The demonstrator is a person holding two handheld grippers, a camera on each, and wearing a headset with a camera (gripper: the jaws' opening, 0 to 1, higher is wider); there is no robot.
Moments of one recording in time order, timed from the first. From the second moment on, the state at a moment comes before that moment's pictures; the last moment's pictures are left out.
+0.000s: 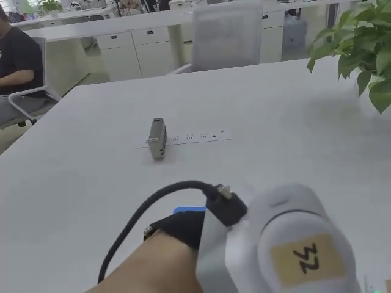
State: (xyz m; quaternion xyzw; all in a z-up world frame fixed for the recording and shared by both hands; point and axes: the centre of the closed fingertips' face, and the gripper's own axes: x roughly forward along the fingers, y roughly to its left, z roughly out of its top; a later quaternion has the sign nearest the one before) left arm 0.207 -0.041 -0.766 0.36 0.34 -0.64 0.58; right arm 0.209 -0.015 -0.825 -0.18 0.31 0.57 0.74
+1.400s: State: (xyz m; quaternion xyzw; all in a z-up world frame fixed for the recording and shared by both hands) left arm 0.233 0.132 -0.735 -0.01 0.15 -0.27 0.95; right arm 0.222 -0.016 -0.822 -0.09 0.34 0.51 0.79
